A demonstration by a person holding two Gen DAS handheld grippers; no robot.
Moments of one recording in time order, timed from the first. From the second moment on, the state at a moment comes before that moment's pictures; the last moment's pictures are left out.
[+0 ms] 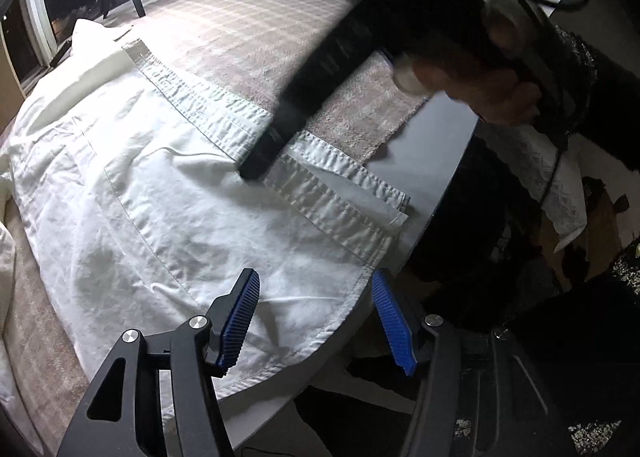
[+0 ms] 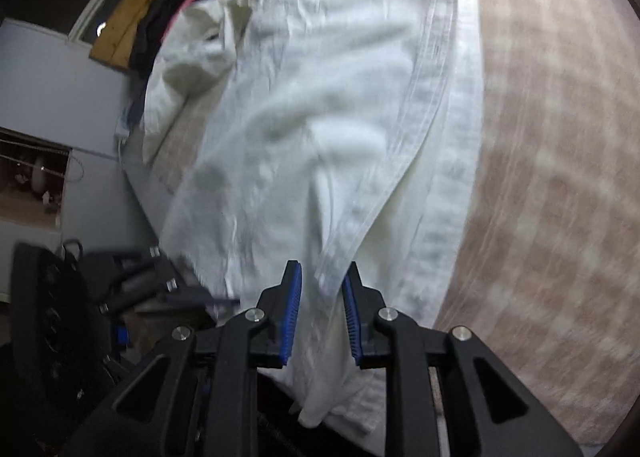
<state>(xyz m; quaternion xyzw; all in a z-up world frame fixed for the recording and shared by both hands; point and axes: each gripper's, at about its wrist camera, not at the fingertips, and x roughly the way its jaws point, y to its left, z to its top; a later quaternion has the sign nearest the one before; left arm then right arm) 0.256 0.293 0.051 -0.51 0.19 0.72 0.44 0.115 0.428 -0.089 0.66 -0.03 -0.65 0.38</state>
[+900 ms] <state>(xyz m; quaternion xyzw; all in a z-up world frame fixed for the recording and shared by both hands) 0.268 0.241 0.065 -0.47 0.24 0.76 0.37 0.154 0.455 -0.085 0.70 -0.07 -0.61 0.37</state>
